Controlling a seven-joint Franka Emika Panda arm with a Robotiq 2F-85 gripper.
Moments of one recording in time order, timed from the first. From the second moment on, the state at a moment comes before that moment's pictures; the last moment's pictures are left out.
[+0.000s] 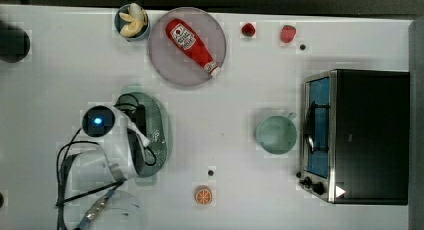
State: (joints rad) arm 0.43 0.53 0.09 -2.18 0.12 1.05 1.07
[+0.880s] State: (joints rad) arm 0.56 0.65 0.08 -1.97 0.19 1.06 1.22
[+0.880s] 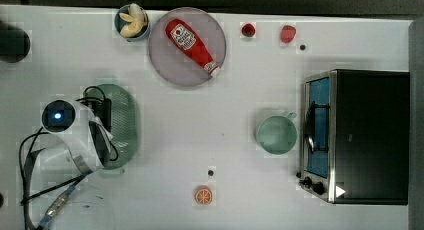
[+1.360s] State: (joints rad) arm 0.61 0.68 0.09 -1.93 0.26 1.05 1.23
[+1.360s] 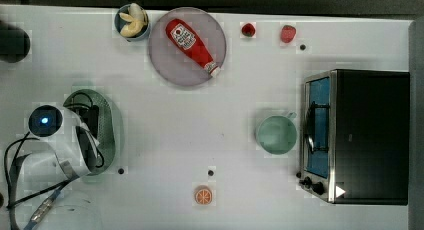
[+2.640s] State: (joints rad) arm 0.69 0.26 -0.19 -1.88 0.20 0.58 0.74
